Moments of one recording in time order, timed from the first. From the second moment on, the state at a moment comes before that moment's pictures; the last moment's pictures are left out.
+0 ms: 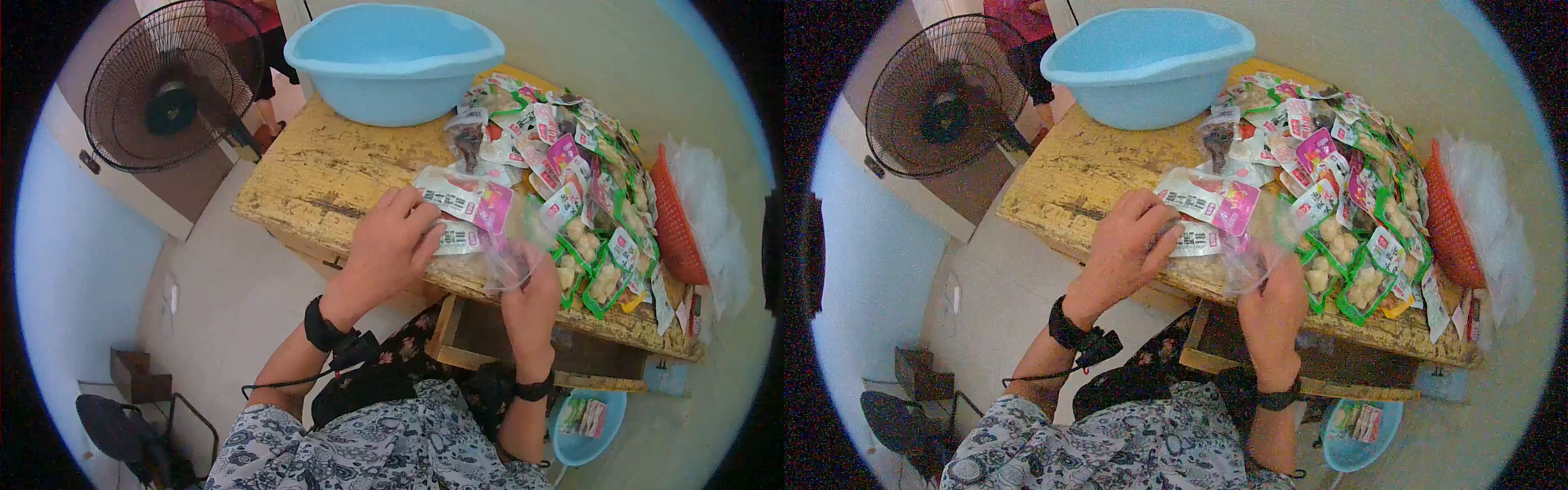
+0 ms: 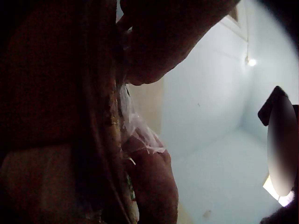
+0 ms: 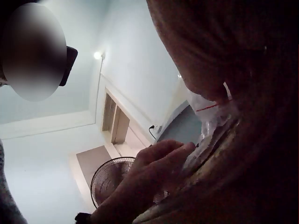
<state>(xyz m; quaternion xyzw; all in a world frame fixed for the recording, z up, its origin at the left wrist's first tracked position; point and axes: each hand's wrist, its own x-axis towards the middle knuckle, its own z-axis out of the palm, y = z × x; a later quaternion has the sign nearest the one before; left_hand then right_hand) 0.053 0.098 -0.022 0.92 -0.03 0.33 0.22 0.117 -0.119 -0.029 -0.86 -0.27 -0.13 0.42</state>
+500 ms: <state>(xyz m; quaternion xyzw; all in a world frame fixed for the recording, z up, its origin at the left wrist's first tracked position) 0.078 0.097 -0.001 0.95 -0.02 0.27 0.14 0.114 -0.120 -0.023 -0.76 -0.27 0.05 0.59</state>
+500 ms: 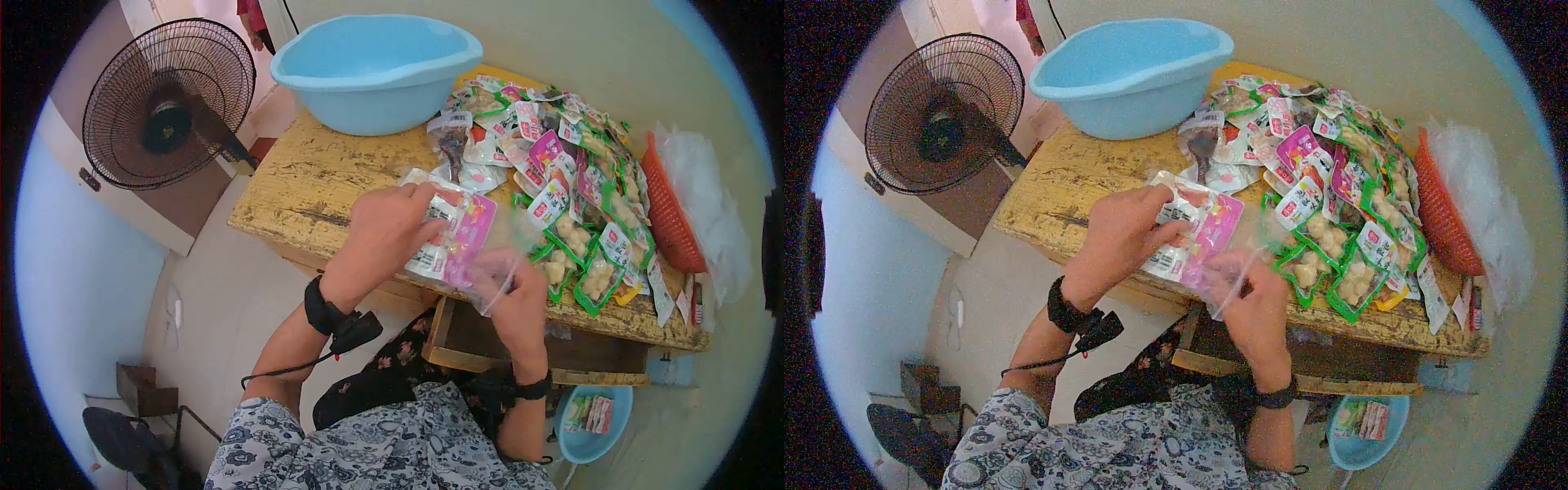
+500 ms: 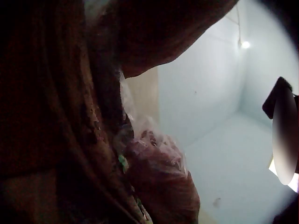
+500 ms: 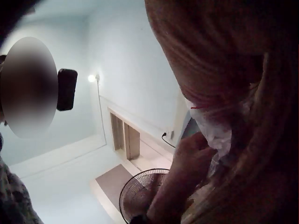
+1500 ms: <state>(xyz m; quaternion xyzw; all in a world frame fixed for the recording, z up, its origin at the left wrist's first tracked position) 0.245 0.080 0.020 0.98 -0.07 0.16 -0.01 0.117 -0.140 -0.055 -0.78 -0.35 -0.09 0.52</state>
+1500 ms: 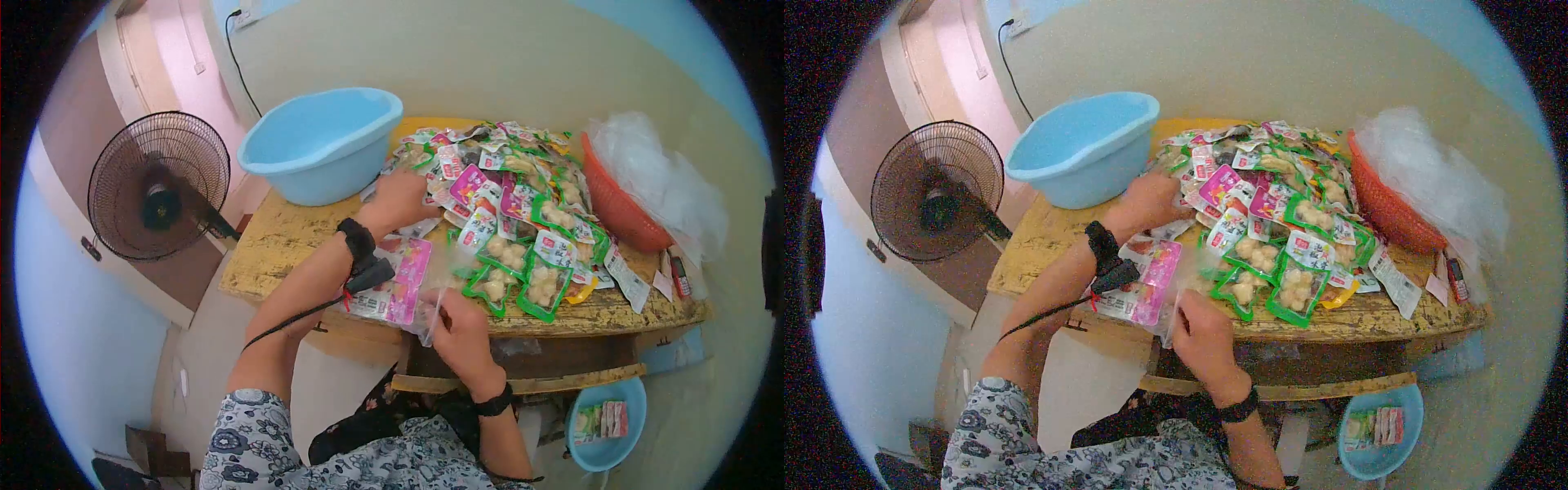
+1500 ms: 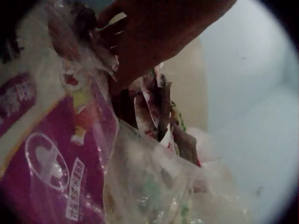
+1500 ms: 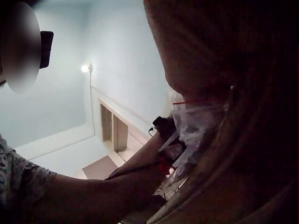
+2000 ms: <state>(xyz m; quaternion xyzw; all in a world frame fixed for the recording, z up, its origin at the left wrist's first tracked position) 0.187 0.107 0.066 0.93 -0.06 0.37 0.04 0.115 -0.144 -0.047 -0.75 -0.33 -0.11 0.56</state>
